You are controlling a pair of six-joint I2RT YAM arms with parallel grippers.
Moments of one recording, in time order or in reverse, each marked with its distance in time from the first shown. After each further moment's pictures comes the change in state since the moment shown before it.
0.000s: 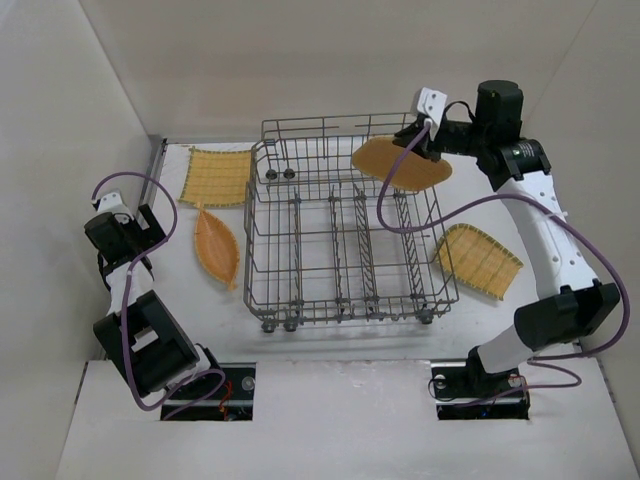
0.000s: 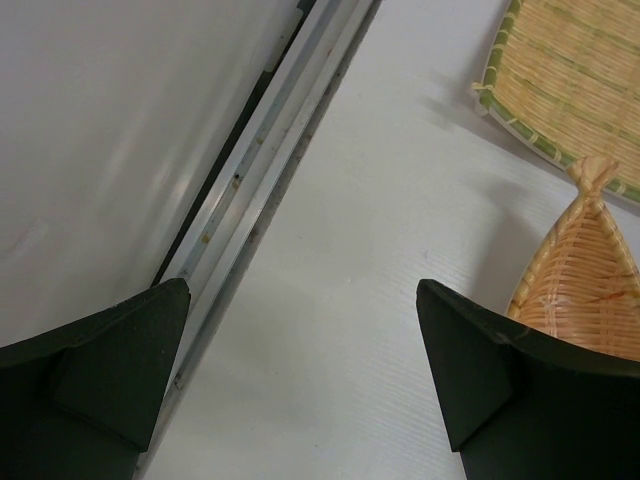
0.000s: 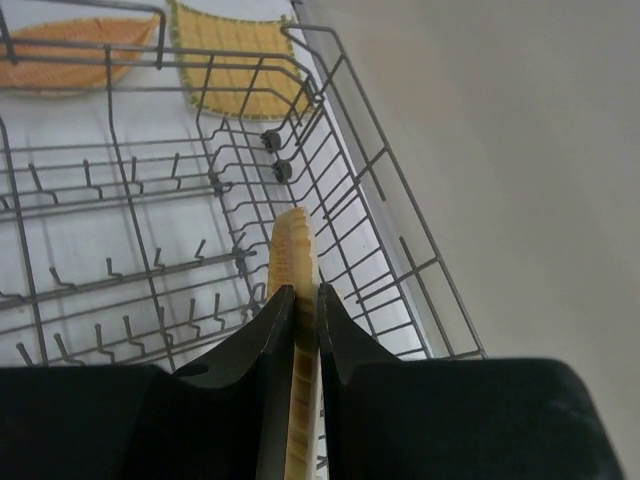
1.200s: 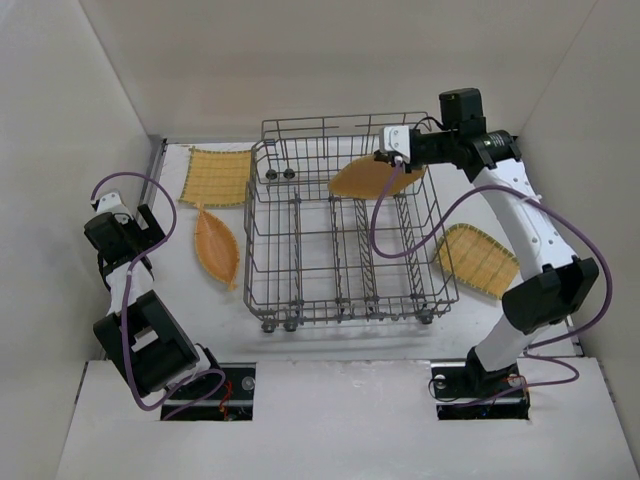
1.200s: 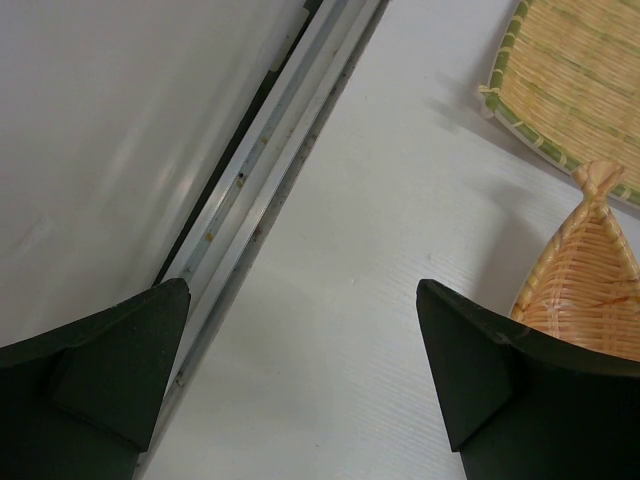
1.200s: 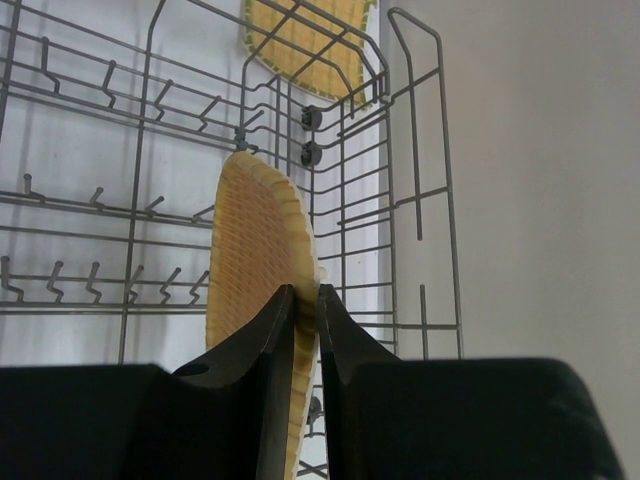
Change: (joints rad) left arm 0.000 0.000 0.000 0.000 -0.014 -0.009; right arm 0.097 0.125 0.080 -0.248 0.005 -0.515
